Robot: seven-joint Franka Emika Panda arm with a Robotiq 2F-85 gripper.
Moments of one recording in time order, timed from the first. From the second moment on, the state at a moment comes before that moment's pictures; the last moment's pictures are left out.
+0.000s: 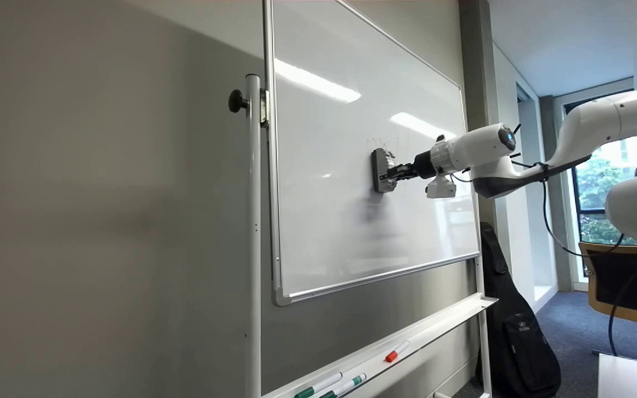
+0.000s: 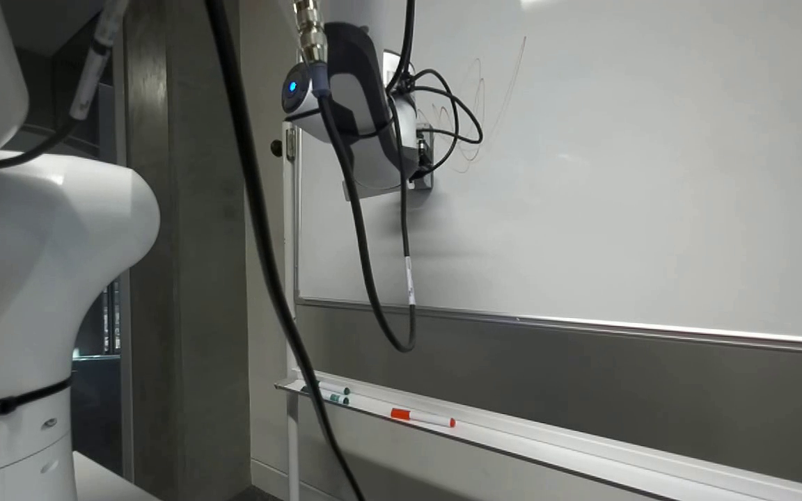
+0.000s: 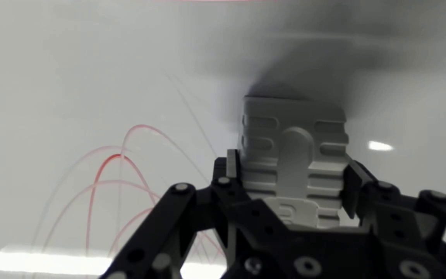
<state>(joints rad) 1.11 -1.04 -1.23 -2.36 -2.54 2.77 1.58</state>
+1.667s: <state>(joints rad) 1.12 -1.43 -1.28 -2.14 -2.45 2.70 1.06</state>
